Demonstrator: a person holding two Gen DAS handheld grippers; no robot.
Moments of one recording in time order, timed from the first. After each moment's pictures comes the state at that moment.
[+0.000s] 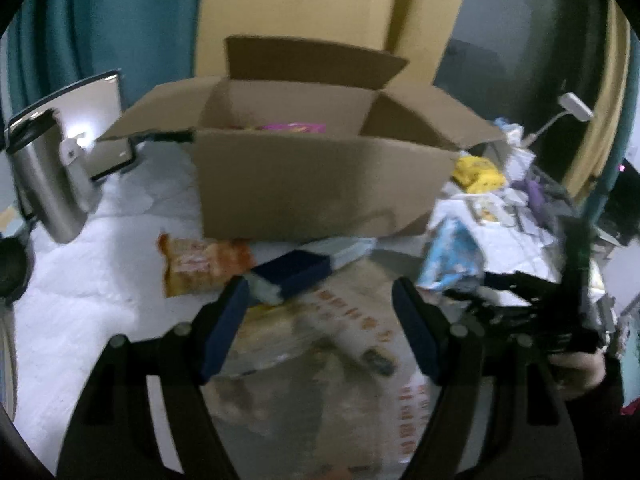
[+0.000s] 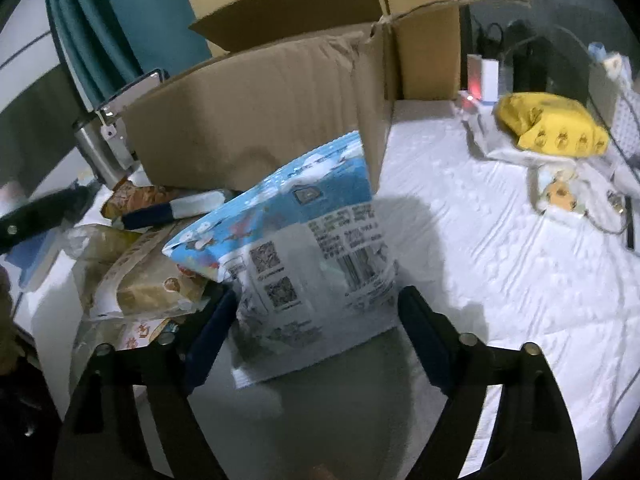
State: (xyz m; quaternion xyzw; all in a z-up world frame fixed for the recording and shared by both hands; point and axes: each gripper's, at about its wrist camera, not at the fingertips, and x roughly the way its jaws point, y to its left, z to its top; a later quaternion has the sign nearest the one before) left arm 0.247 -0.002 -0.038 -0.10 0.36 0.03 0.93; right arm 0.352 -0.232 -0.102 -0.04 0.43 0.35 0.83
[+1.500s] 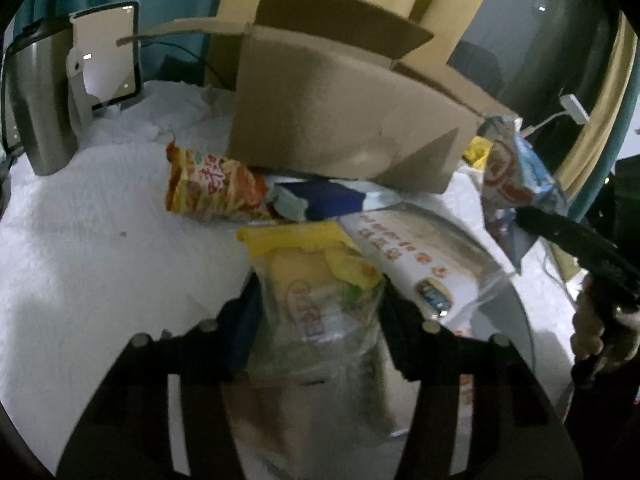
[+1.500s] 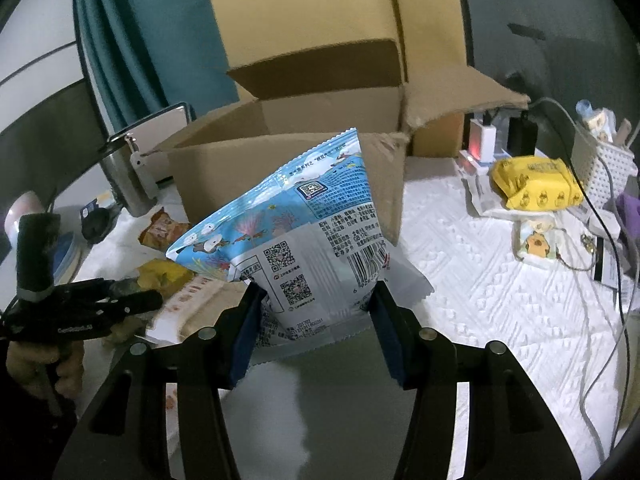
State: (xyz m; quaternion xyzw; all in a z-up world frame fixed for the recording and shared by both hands) left arm 0.220 0.039 -0.090 -0.16 0.38 -0.02 0.91; right arm 0.315 -0.224 -0.039 -0.04 0.37 0.35 0.86
